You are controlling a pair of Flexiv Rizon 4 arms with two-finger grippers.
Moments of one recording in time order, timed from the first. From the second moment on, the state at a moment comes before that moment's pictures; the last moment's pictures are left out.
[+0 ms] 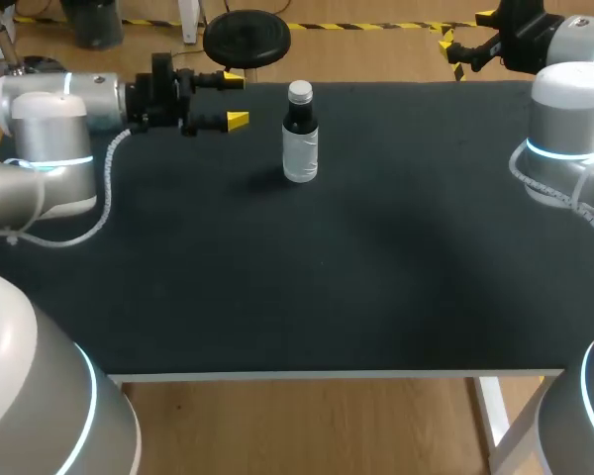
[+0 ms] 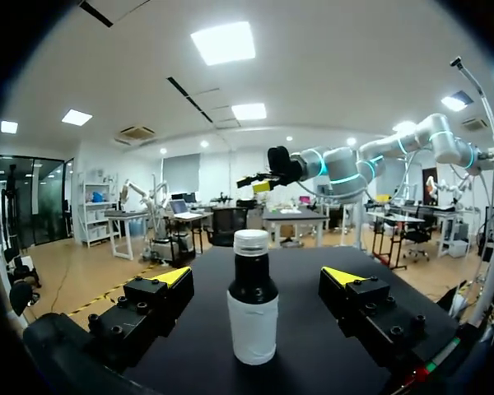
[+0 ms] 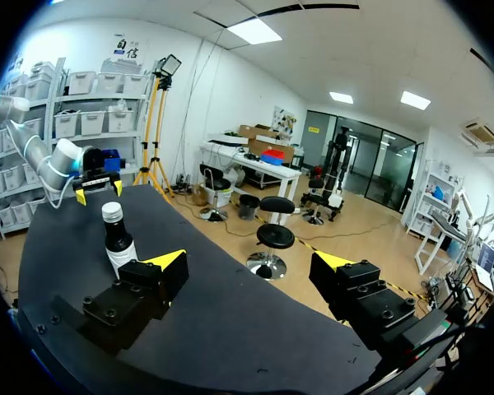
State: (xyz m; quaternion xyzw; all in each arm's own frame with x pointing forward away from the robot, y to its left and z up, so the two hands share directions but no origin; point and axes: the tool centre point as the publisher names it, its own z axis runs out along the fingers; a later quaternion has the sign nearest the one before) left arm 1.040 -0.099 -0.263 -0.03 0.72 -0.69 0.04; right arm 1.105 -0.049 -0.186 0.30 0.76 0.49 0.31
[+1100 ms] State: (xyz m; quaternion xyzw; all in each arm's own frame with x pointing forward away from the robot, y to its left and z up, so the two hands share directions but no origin) left arm 1.050 -0.163 -0.283 0.01 0.71 -0.70 -0.02; right arm 1.105 -0.049 -0.186 0.30 0.76 0.49 0.31
